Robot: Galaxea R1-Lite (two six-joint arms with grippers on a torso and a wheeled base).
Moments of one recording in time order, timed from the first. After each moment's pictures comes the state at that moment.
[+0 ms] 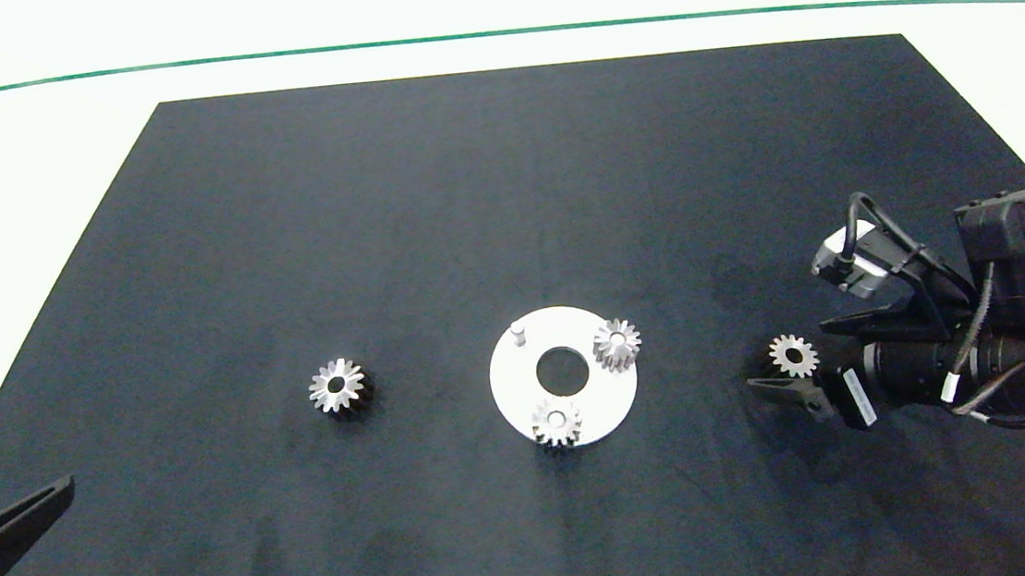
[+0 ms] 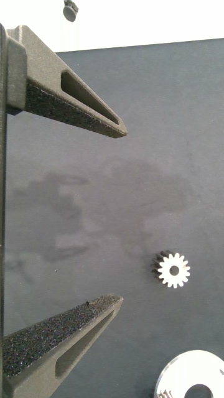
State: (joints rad) left arm -0.21 0.74 -0.72 0.24 0.11 0.14; right arm 0.32 1.53 -0.79 -0.16 0.02 -0.24
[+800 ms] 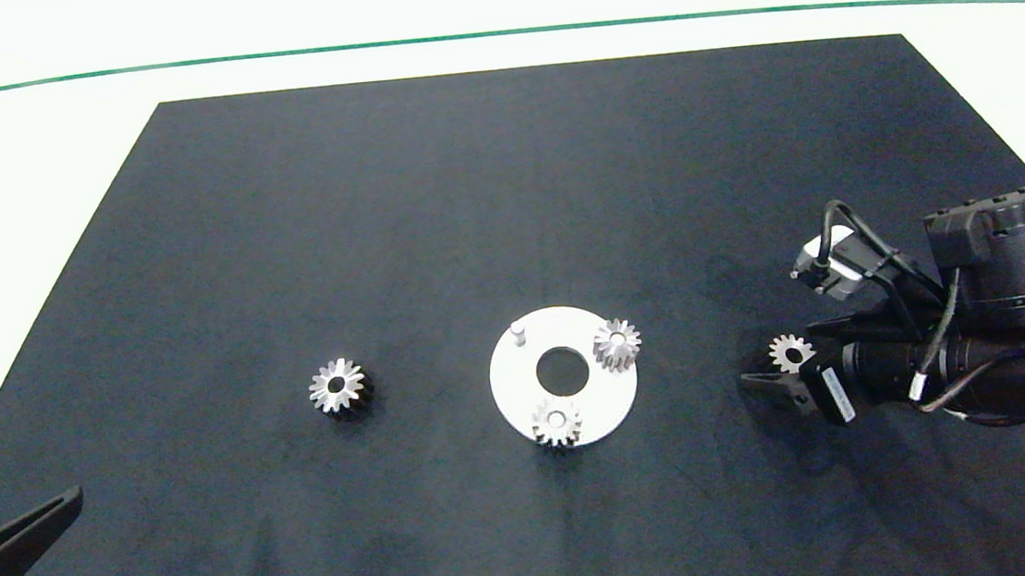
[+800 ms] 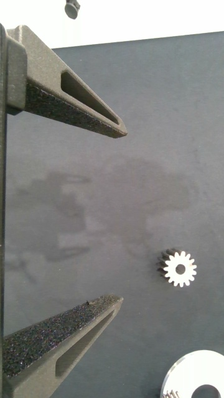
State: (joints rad) left arm -0.21 0.73 -0.71 0.24 0.10 0.14; right arm 0.33 1.57 -0.79 -0.20 -0.02 -0.24
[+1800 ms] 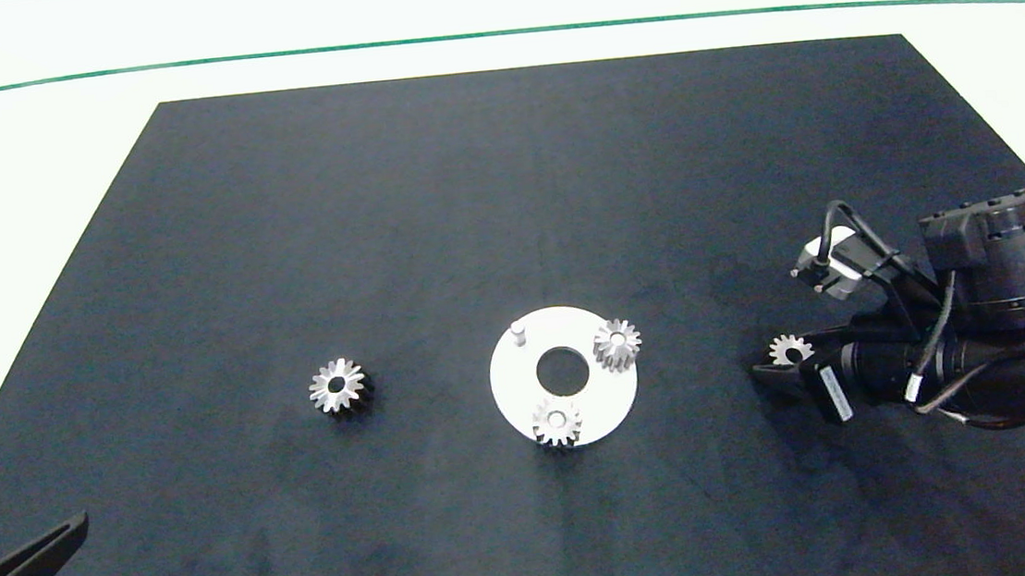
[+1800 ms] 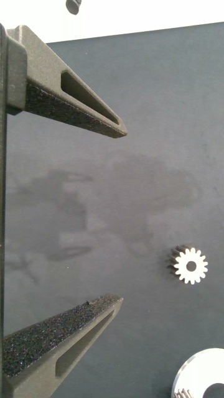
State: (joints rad) left arm -0.21 0.71 -0.67 0.24 0.09 0.14; right arm 0.33 1.58 -0.79 -0.21 -0.04 -0.20
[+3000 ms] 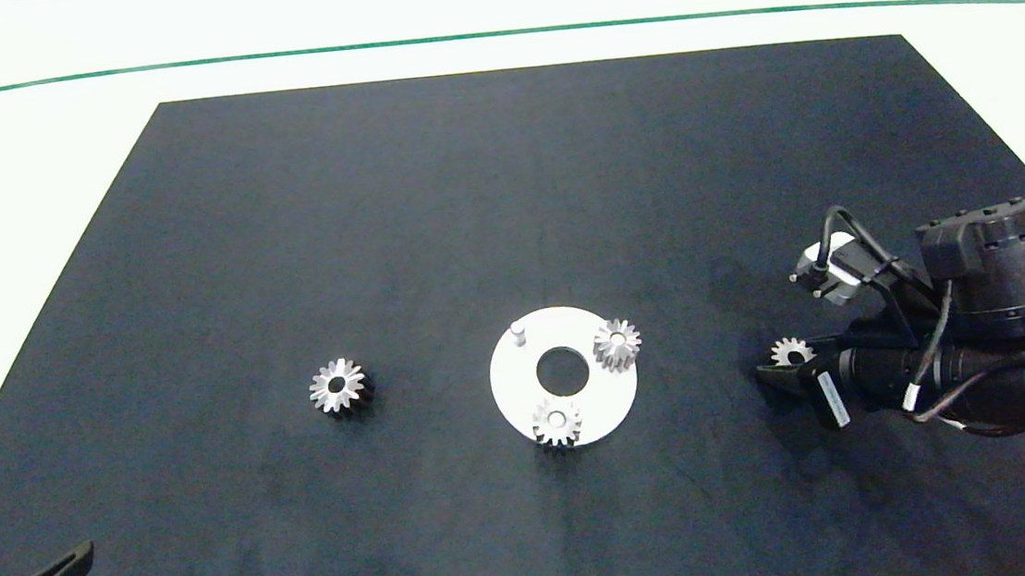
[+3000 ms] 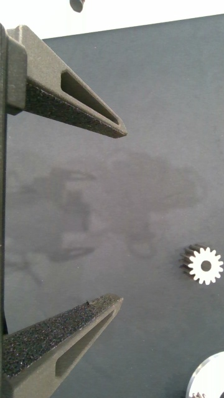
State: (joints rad) left arm -0.21 0.68 -0.62 0.24 0.09 0.14; right arm 0.34 1.58 -0.77 -0.21 -0.05 -0.18
